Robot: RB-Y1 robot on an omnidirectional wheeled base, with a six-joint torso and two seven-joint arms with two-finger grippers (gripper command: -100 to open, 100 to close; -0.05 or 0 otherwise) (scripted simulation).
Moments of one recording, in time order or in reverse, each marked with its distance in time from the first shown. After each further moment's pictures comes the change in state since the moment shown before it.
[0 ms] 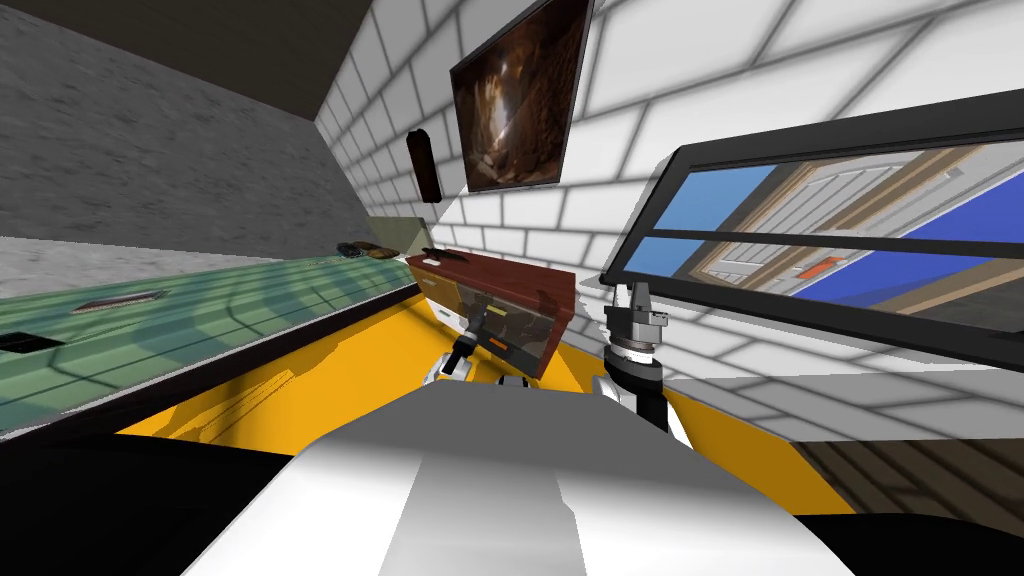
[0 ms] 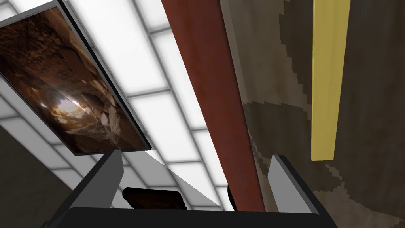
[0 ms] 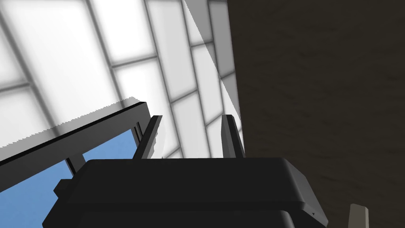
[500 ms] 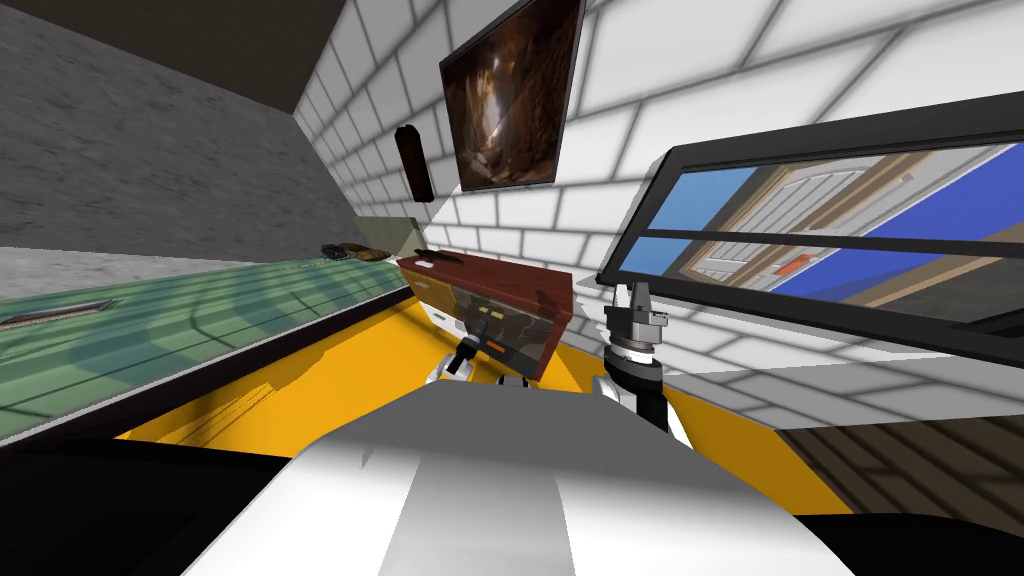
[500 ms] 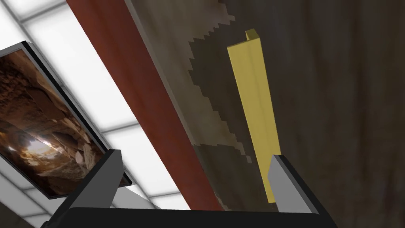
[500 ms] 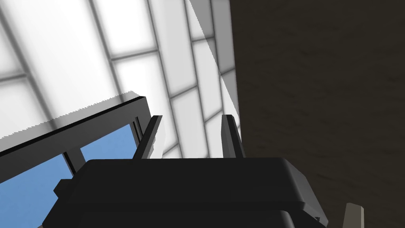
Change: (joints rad) left arm -0.038 0.022 -0.038 0.113 -0.031 0.030 -0.021; right arm 0.000 0.000 0.000 0.000 0.000 0.000 0.000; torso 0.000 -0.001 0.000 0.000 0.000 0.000
